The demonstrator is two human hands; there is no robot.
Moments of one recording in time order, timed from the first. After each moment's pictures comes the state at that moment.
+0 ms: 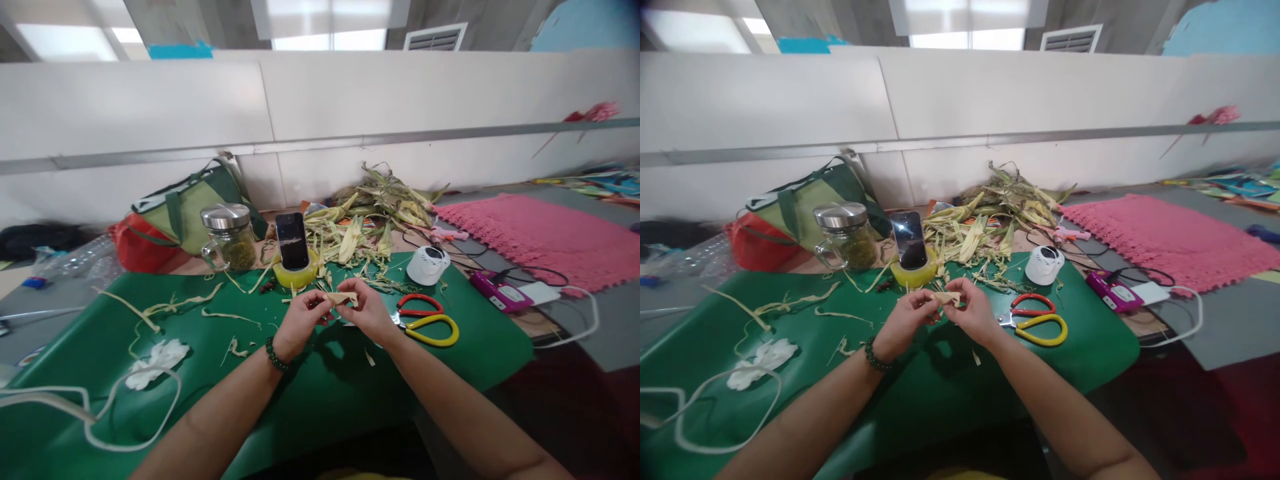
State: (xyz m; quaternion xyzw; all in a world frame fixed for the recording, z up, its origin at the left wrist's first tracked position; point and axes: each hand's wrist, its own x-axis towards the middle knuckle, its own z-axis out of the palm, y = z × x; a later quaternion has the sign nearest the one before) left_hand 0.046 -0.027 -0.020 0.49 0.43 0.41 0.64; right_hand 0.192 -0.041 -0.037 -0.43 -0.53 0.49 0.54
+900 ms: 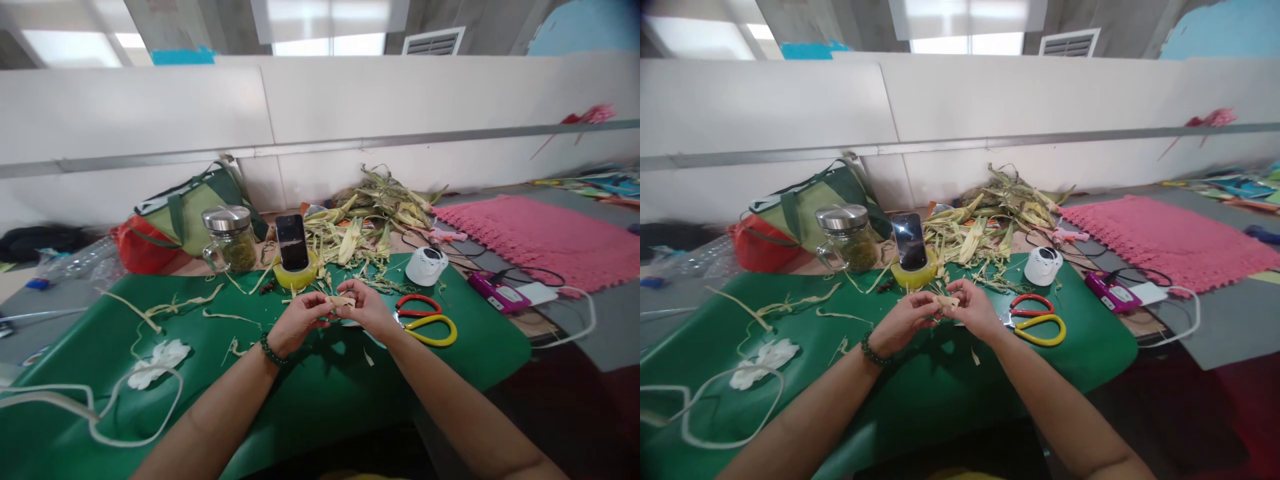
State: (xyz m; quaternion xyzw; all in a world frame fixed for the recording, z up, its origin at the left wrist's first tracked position) left_hand 0.039 -0.022 -0.020 0.47 0.40 0.34 0.71; right_hand 0.195 -0.036 -0.038 -0.42 -0.51 0.57 0.48
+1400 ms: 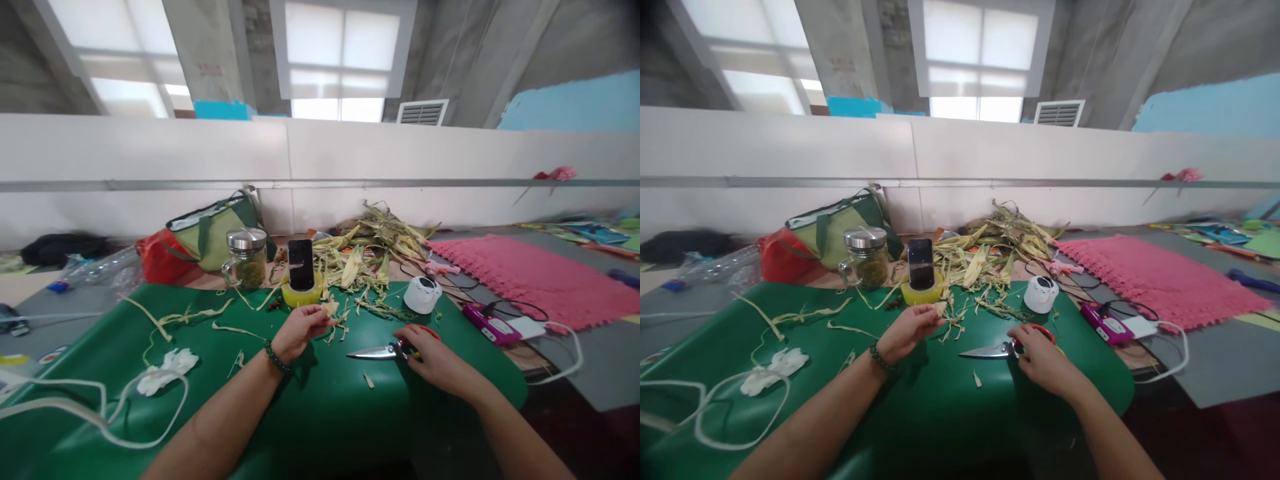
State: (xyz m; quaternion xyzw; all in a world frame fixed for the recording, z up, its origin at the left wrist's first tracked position) left_hand 0.031 -0.010 -0.021 0.38 0.40 0.41 0.73; right_hand 0.305 -0.093 -0.040 -0.61 -0.77 0.15 0.13
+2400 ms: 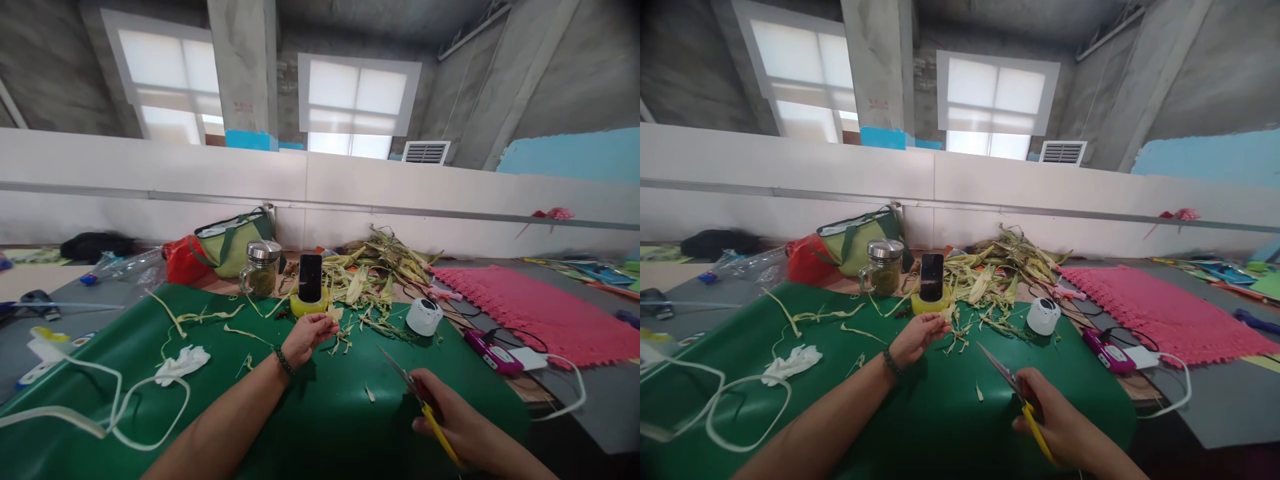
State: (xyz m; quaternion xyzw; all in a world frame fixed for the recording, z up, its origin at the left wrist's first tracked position) left_hand 0.032 -0.012 -0.023 0.35 0.36 0.46 0.73; right_hand 0.291 -0.145 -0.024 -0.59 -0.74 0.26 0.18
